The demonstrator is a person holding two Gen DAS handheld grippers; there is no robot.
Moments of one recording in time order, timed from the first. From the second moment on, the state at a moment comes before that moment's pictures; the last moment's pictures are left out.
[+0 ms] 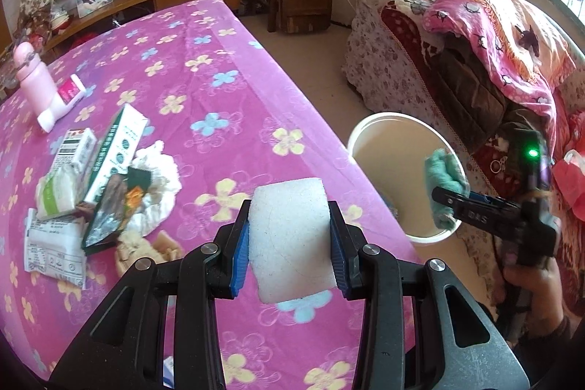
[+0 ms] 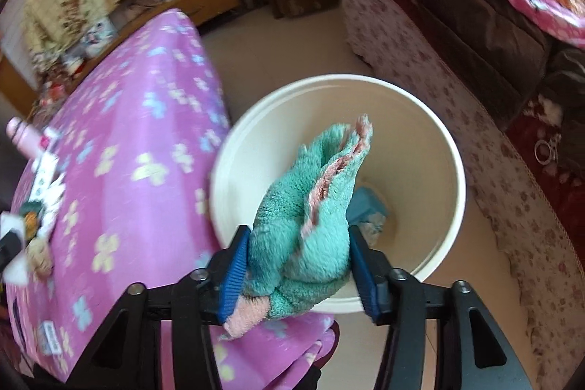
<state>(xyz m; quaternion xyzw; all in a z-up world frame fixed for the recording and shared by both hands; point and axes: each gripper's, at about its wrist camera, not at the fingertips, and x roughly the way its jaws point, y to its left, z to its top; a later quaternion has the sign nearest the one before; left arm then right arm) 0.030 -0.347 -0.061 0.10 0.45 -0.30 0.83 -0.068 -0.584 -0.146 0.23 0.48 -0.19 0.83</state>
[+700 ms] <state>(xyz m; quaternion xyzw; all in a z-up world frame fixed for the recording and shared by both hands) 0.033 -0.471 -0.093 0.06 0.50 -0.39 0.77 -0.121 -0.616 -0.150 0.29 0.46 -0.20 0.82</state>
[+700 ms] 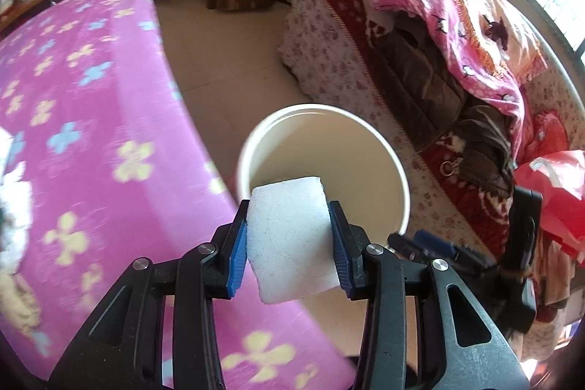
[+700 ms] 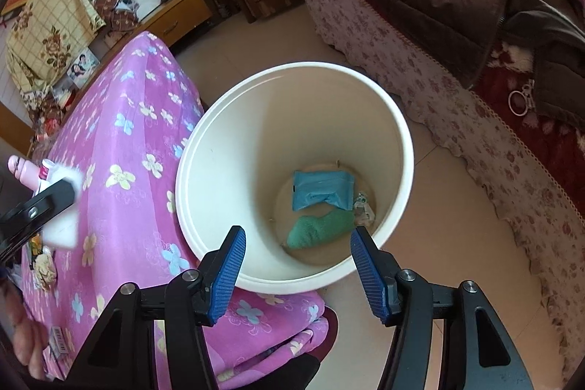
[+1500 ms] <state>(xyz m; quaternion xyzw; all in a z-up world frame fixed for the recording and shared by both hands) 0.024 -0.317 -0.046 0.09 0.43 -0.25 0.86 -0.081 -0.492 -0.082 0.21 0.41 -0.10 0.88</state>
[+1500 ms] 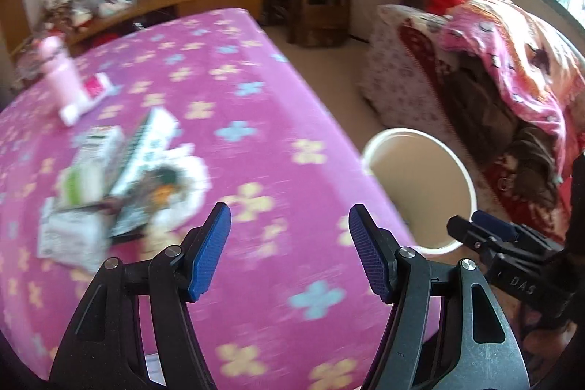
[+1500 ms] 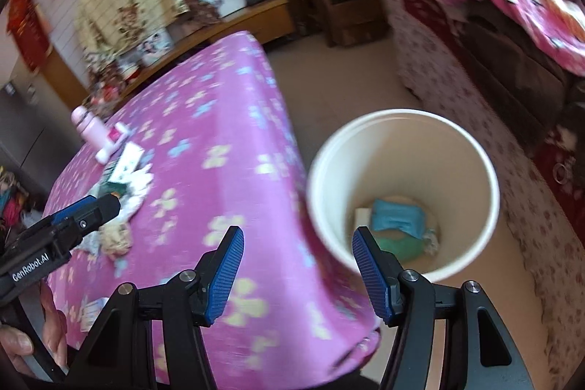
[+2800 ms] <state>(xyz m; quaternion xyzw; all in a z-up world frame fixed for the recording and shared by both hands) 0.104 -0.039 -0.102 -0.04 0.47 -0.12 0.87 0.028 -0.286 -0.084 0.05 0.47 0.02 0.88</state>
